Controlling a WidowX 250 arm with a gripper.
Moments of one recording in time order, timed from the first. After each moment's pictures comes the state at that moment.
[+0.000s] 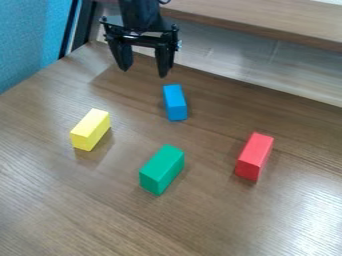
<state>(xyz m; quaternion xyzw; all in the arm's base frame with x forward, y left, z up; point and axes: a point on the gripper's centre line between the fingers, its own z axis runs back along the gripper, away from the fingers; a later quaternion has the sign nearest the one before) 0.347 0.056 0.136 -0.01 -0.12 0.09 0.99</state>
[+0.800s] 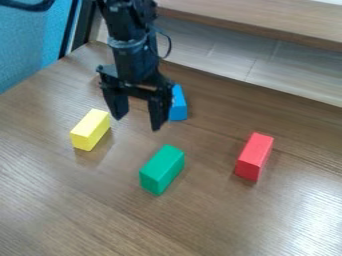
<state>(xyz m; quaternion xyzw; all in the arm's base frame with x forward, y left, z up) 0.289 0.024 0.097 -0.02 -0.07 0.03 1.00</state>
